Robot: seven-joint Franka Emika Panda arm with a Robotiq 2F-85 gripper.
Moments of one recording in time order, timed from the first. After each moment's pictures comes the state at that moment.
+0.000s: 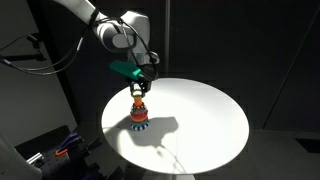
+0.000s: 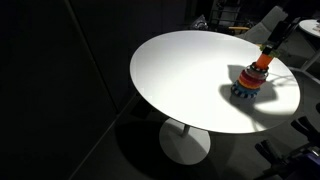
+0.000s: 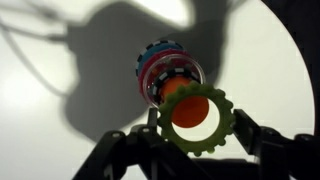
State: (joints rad) arm -0.04 0.03 -0.02 -2.35 0.19 2.33 -0.40
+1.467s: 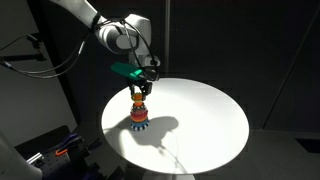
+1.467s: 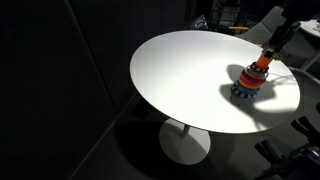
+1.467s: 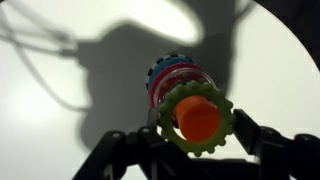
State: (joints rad) arm -0.04 0.06 -0.03 -2.33 0.11 2.30 -0.33
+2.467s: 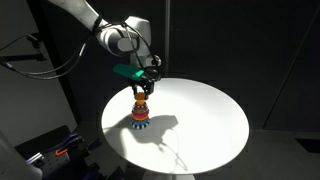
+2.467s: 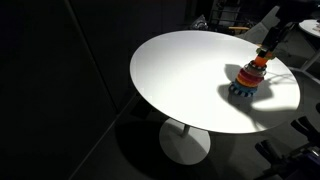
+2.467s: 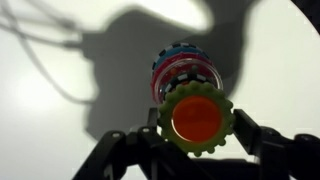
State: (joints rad) arm -0.04 0.09 -0.02 -2.32 0.10 2.37 -0.33
